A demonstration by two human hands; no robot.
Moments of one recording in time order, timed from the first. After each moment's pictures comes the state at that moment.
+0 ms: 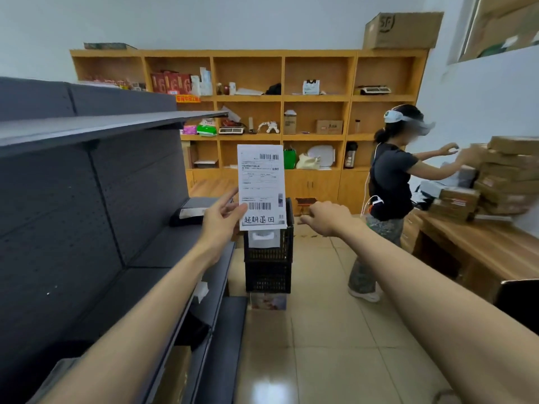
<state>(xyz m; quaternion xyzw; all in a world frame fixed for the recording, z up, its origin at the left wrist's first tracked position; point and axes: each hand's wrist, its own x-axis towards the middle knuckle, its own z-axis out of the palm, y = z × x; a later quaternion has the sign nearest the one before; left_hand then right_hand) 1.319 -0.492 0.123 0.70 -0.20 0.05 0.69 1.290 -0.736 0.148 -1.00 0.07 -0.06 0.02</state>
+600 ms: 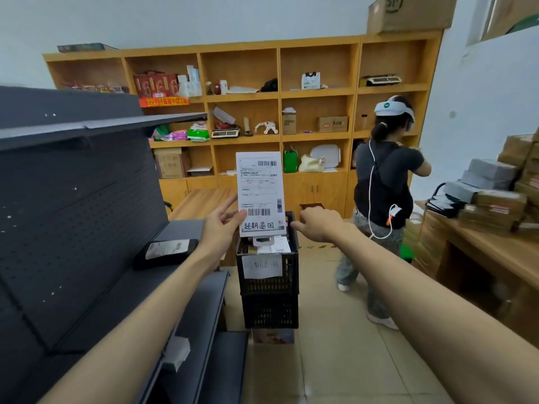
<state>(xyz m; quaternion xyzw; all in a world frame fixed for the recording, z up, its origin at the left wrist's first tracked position) 1.601 -0.609 0.099 0.69 -0.19 0.02 0.70 1.572 -0.840 0.118 -1.00 0.04 -0.07 0.06</state>
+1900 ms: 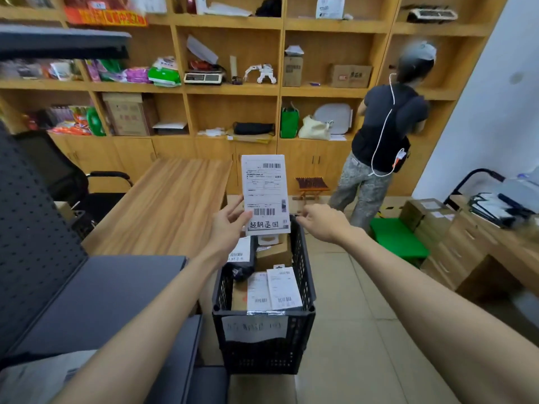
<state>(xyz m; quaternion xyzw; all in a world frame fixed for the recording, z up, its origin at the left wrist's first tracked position) 2.136 -0.757 0.002 0.70 -0.11 -0.06 0.71 2.096 -0.984 0.026 -0.99 0.06 -0.03 0.11</state>
